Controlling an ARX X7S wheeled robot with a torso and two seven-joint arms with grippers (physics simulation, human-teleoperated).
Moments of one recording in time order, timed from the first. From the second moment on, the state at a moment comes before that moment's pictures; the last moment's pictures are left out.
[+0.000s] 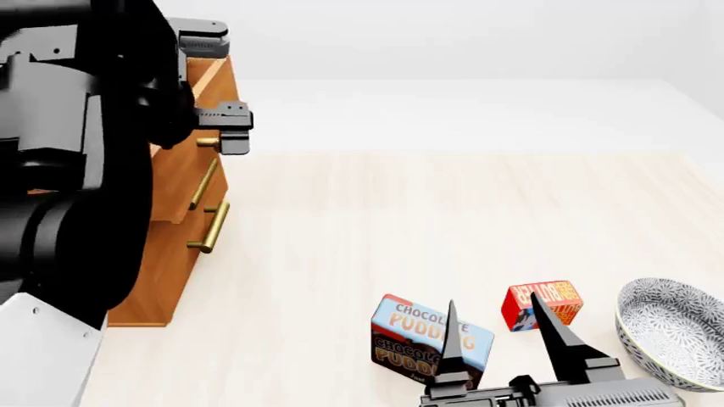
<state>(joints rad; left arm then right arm) -1.80 -0.05 -0.10 -1.17 0.08 -1.46 -0.24 -0.23 0.40 -0.32 -0.65 0.16 0.08 0.39</state>
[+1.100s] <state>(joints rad) -1.81 0.00 0.38 -1.22 -0.50 -1.47 -0.45 -0.24 0.41 -0.33 -0.64 0.17 0.04 0.40</state>
